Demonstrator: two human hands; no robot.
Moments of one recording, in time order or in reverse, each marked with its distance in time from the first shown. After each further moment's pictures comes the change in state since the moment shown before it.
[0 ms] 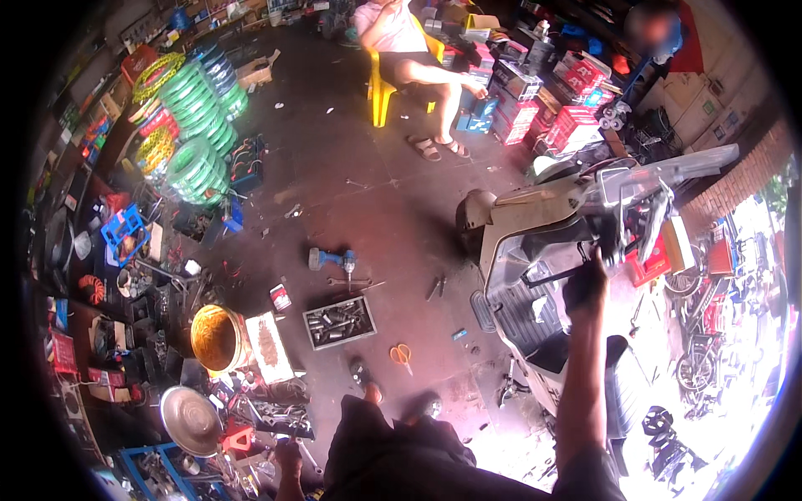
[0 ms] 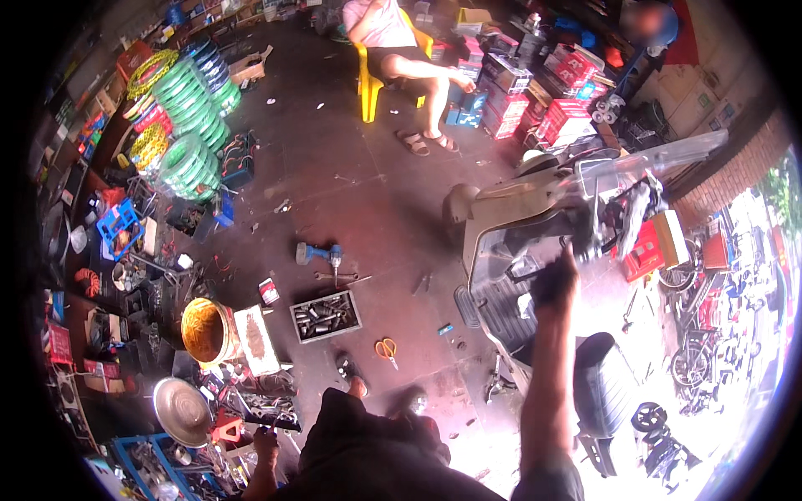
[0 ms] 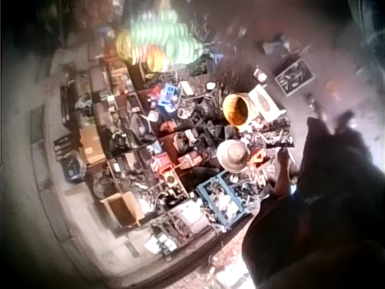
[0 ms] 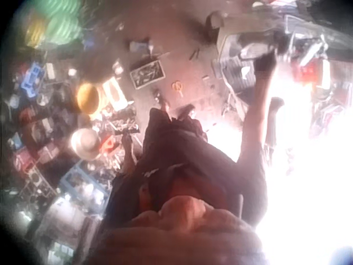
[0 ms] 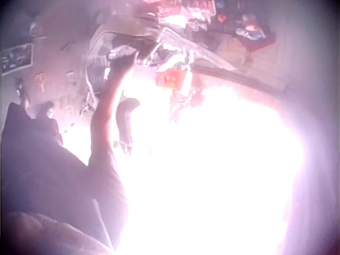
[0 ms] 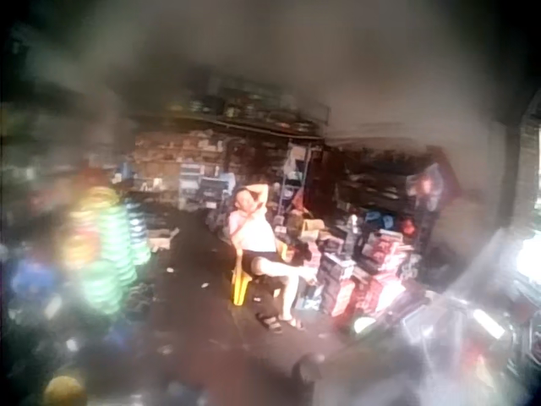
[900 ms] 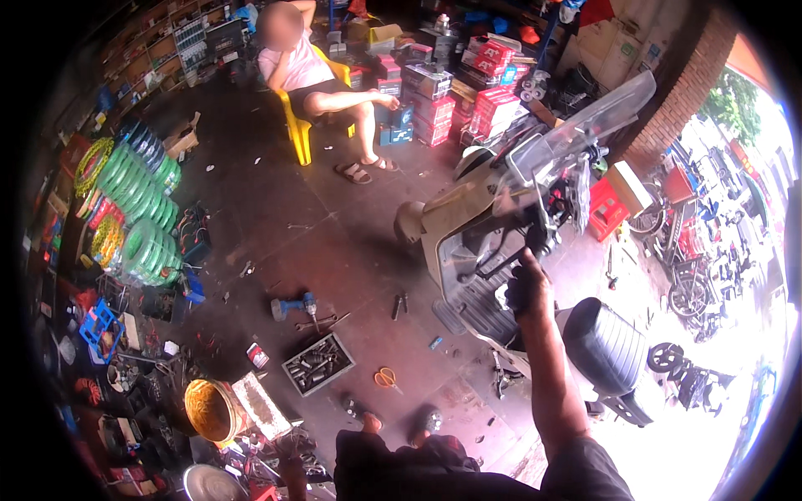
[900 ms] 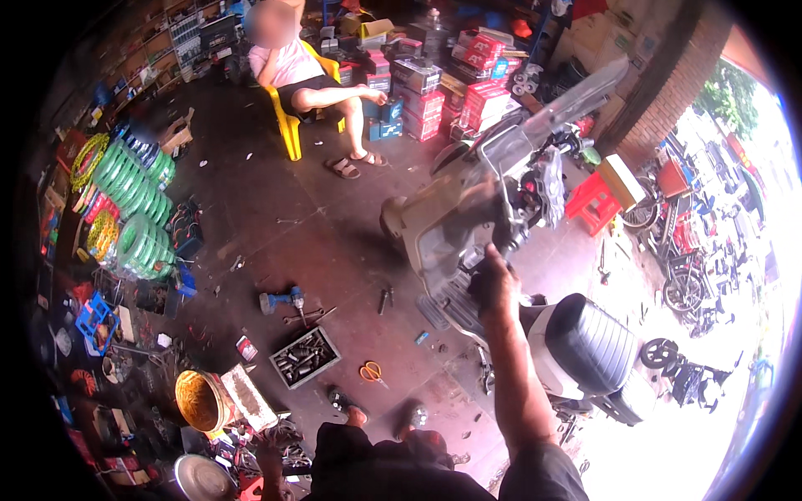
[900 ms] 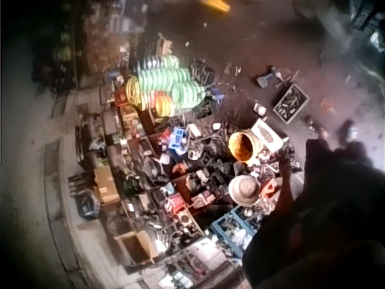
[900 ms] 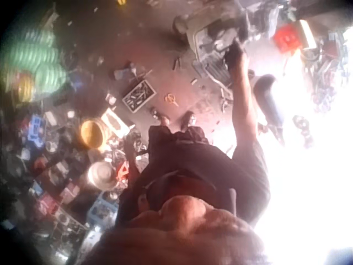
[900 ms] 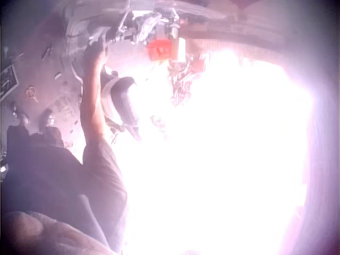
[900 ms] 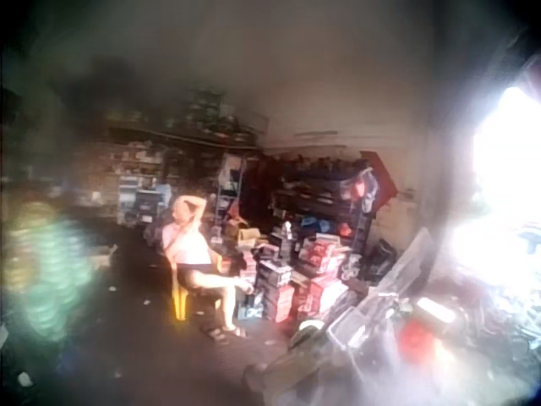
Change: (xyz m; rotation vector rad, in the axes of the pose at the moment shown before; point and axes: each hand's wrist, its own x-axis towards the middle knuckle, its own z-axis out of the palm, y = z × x) left_hand 0.095 0.022 0.025 0.608 0.055 0.940; right_hand -0.040 0.006 0.012 -0.140 0.390 -0.077
